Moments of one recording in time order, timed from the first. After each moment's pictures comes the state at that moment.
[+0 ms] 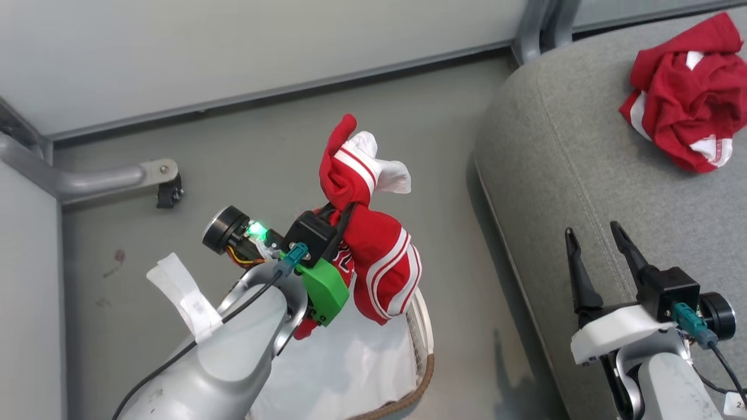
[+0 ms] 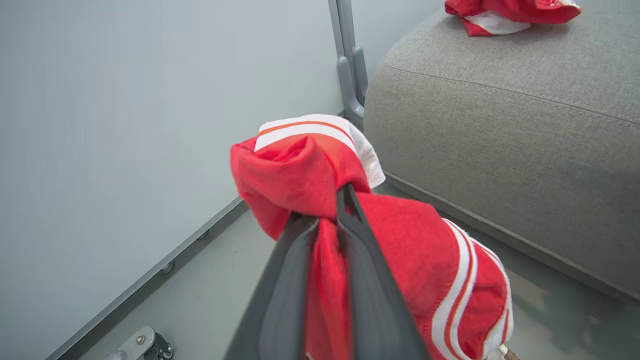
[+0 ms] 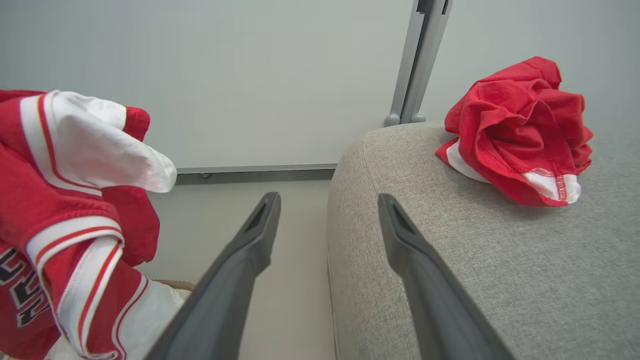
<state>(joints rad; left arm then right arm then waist) -0.67 0.14 -0.81 0.72 -0.29 -0.08 -0.26 -0.17 -0.05 -0.04 0.25 0.05 0.13 -0.26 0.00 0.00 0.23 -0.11</state>
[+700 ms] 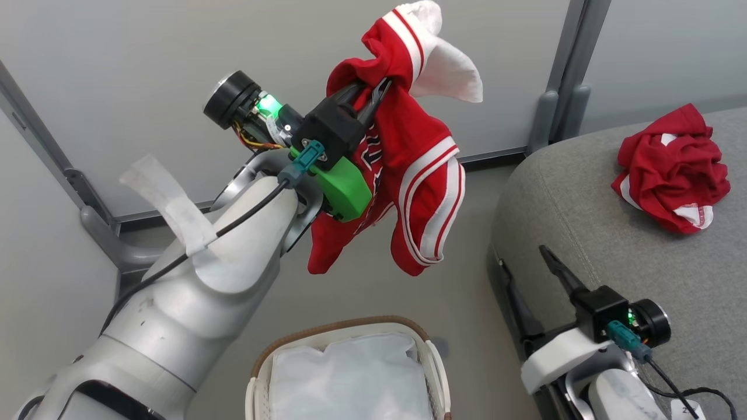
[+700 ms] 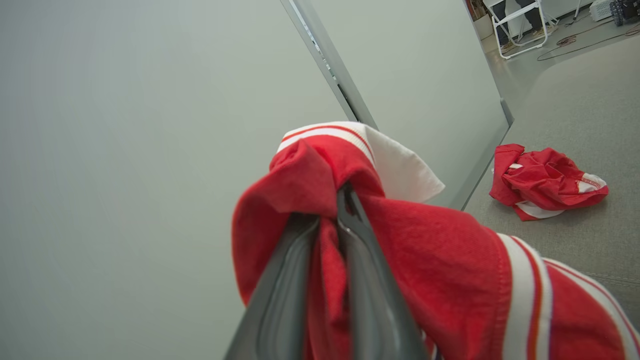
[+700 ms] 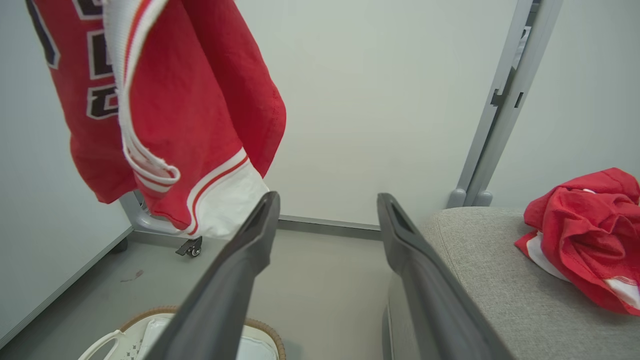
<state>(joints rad) -0.94 0.13 -0.81 0.63 -0.26 -0.11 -0.26 -0.15 -0.05 0.14 0.27 0.06 0.13 -0.26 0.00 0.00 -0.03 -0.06</state>
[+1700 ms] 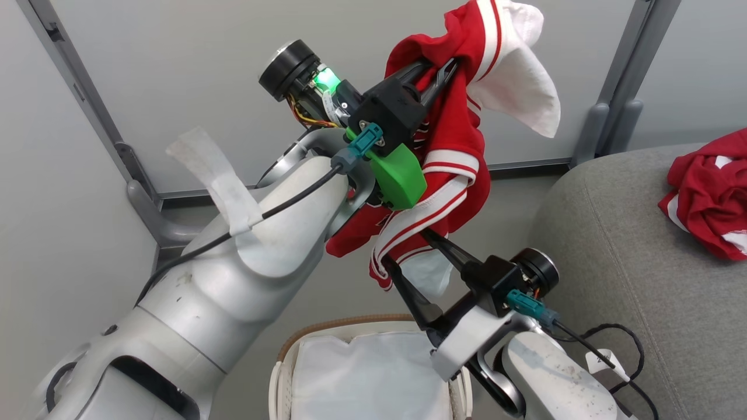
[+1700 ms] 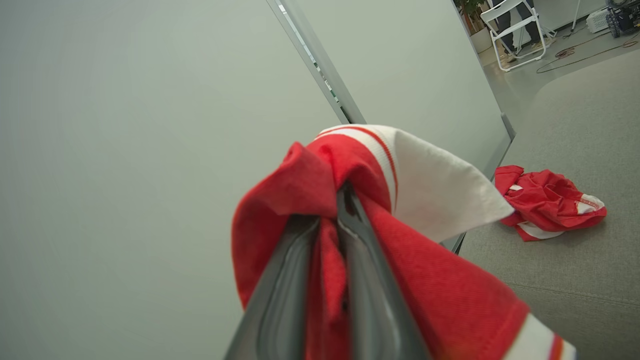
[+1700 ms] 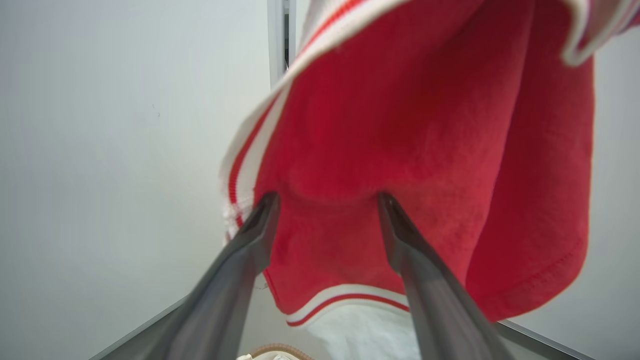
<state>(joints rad) -1.05 0.05 -0.91 0.63 -0.32 -0.11 -0.26 -0.39 -0.05 0.55 0.34 0.22 0.13 -0.26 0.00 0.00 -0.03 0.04</state>
